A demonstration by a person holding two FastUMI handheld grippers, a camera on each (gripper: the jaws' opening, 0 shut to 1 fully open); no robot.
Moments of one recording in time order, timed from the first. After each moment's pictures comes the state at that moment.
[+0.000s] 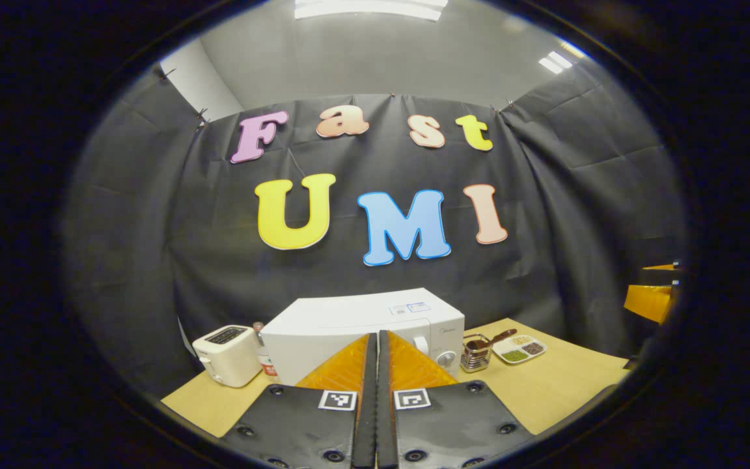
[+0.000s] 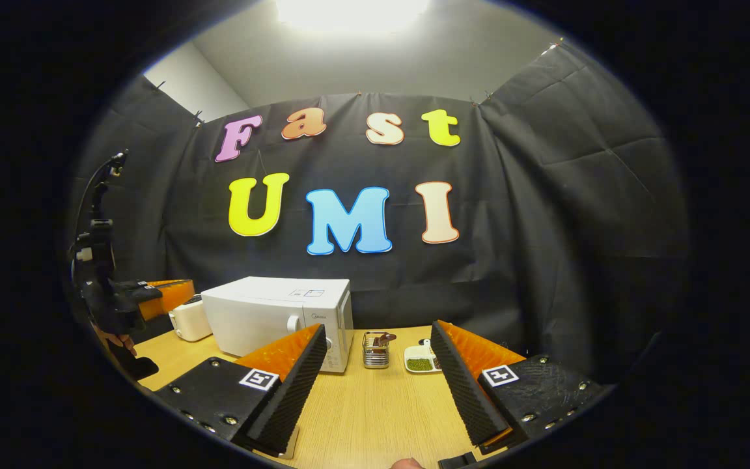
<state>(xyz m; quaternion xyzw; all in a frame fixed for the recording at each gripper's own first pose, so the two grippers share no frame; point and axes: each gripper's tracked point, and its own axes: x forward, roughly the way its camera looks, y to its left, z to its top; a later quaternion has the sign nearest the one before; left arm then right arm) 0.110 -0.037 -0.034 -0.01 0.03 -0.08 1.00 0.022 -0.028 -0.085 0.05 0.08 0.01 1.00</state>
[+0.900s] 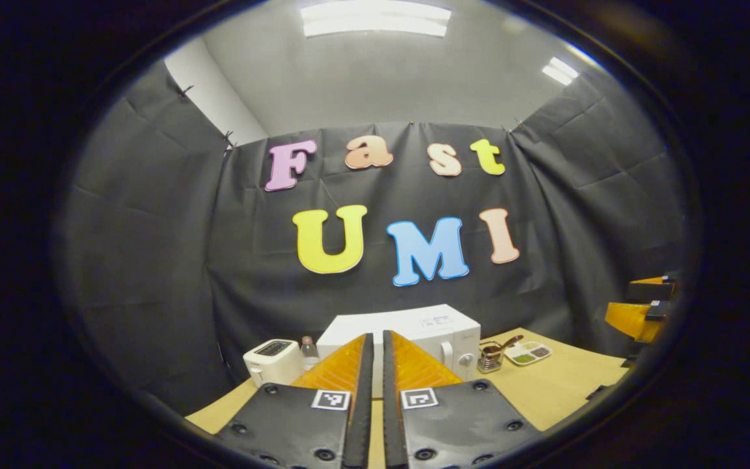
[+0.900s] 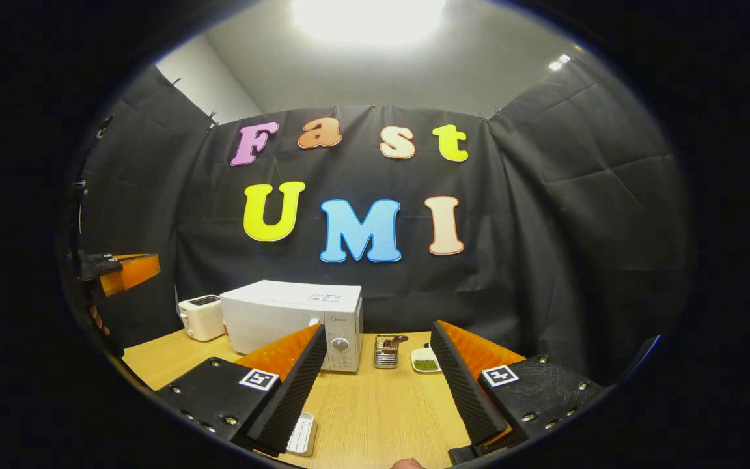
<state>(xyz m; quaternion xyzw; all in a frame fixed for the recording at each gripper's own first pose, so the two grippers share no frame) 0.020 0.035 0.011 0.00 -0.01 -0.05 1.00 -0.027 0.017 -0.059 0.03 0.07 0.01 1.00</state>
